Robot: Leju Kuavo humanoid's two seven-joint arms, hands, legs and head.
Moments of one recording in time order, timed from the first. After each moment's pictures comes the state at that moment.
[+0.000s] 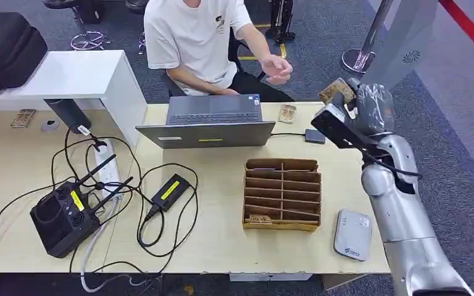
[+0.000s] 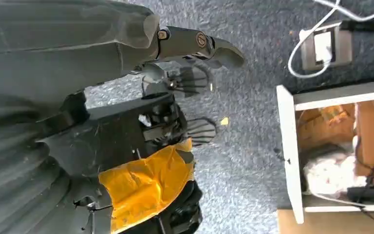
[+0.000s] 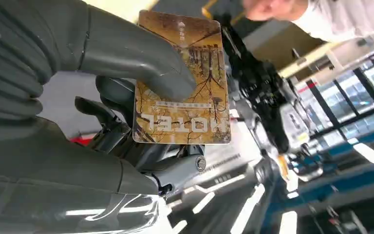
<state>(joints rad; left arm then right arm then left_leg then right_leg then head) -0.20 -0.17 -0.03 -0.28 0.00 0.14 0.00 -0.67 -0.09 0.28 -1.16 0.86 -0.27 -0.25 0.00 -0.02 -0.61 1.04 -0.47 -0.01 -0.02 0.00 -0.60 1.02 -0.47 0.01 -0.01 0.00</state>
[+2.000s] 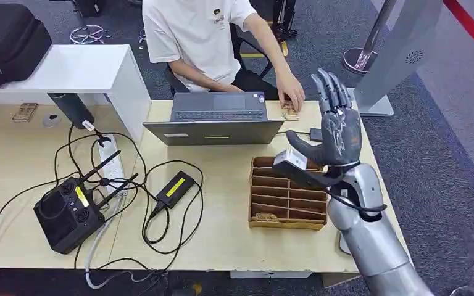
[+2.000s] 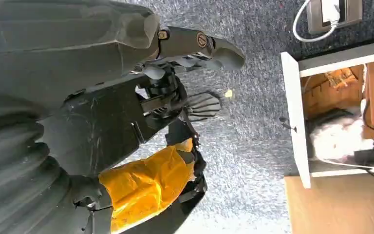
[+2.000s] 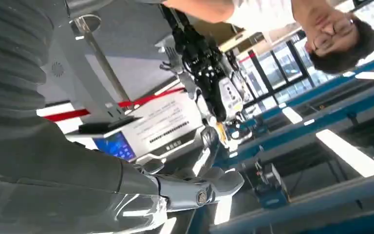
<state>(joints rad) -0.22 -0.19 0.02 -0.28 -0.01 0.04 0.01 -0.44 -0.08 0.44 -1.38 0.92 -0.54 -0.31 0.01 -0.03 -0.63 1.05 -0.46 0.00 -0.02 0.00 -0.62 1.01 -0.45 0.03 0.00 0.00</state>
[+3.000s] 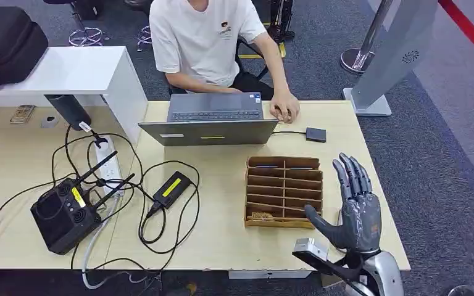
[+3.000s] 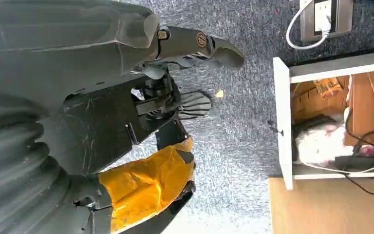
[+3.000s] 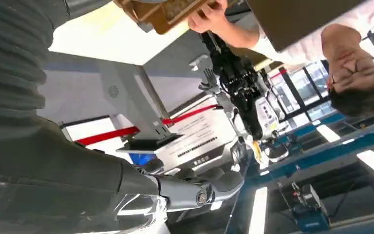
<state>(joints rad) -0.20 -0.18 0.10 -0.28 -0.01 0.04 -0.03 0.04 -0.14 0.36 -1.59 0.95 -0.65 -0.36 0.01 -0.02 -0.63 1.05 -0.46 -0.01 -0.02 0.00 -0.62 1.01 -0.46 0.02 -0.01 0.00</state>
